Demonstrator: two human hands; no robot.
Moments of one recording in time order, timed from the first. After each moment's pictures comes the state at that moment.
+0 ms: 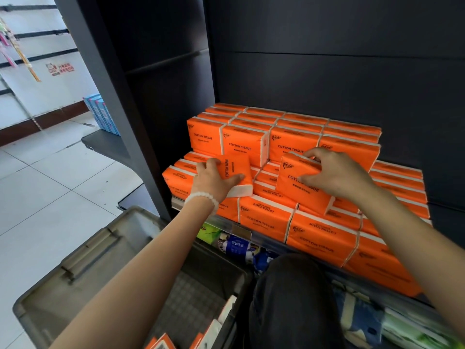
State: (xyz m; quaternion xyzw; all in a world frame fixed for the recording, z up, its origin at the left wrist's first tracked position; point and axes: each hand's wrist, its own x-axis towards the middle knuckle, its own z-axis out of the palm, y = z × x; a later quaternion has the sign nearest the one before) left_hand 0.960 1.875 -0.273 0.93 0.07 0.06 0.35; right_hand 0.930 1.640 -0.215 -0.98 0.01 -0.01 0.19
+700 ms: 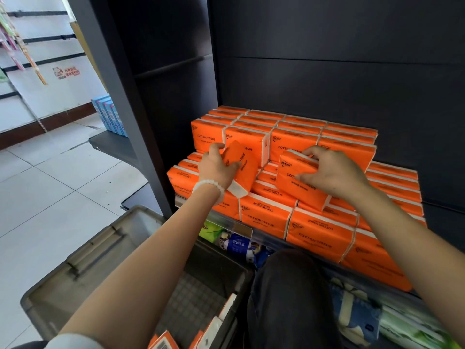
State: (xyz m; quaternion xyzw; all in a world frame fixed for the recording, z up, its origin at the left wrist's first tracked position) left_hand 0.960 1.868 -0.252 0.89 0.05 0.13 0.43; right_hand 0.921 1.646 -0.212 -0.98 0.01 -0.05 0.19
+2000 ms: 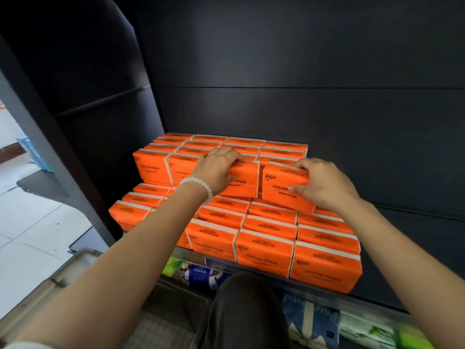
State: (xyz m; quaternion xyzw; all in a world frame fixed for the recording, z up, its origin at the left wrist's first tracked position) left_hand 0.996 1.773 -0.211 0.93 -0.30 0.13 0.14; right_hand 0.901 1.555 -0.202 -0.98 0.07 -0.10 0.18
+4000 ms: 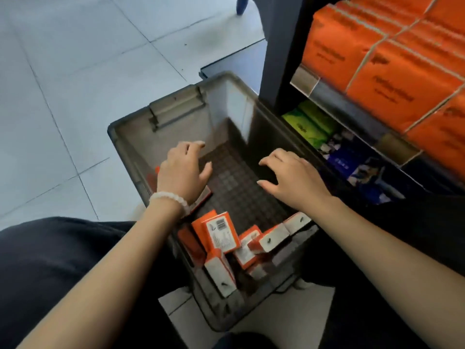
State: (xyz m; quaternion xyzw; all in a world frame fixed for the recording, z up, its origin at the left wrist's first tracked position) left_hand 0.772 2.111 -0.469 0.97 0.18 0.10 0.16; right_hand 0.860 1.899 -0.443 -0.91 -0.39 0.06 0.11
